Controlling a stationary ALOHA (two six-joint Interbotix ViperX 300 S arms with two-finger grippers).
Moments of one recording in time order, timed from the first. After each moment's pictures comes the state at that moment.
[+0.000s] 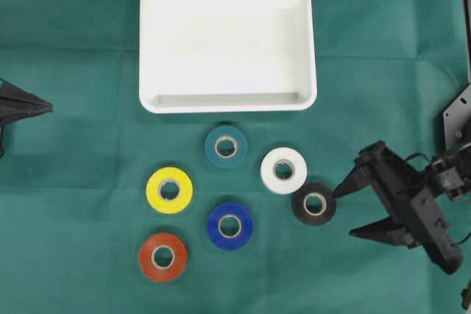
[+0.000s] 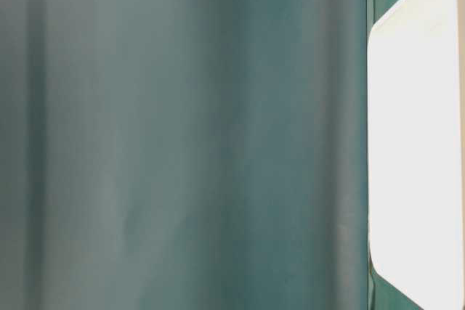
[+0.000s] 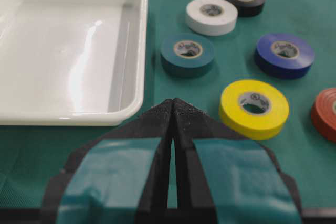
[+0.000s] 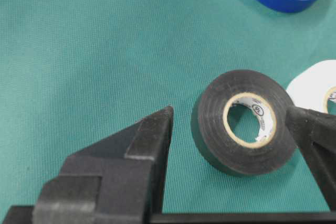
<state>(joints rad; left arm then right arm) 0.01 -1.38 1.48 -0.03 0.04 0.00 0.40 -0.30 1.17 -0.15 -0.26 0.05</state>
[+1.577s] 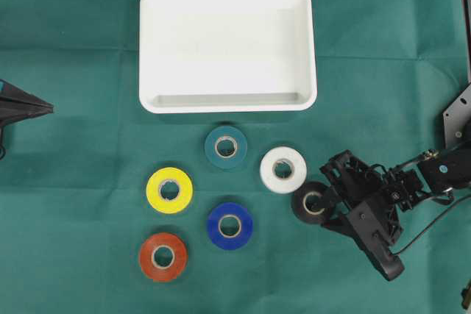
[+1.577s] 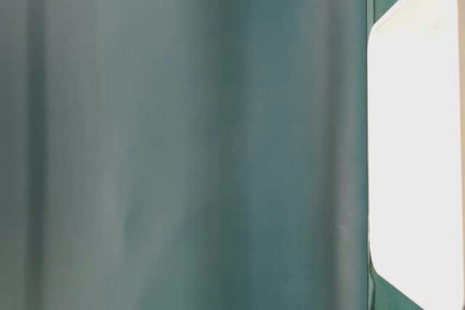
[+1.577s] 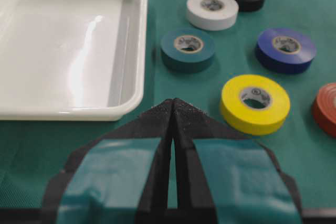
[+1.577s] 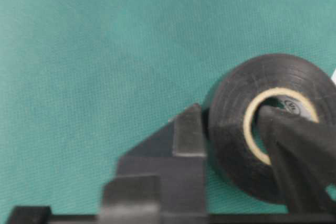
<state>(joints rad) 0.01 -1.38 1.49 -0.03 0.04 0.00 0.37 -0.02 1.03 -0.15 -0.17 0.05</state>
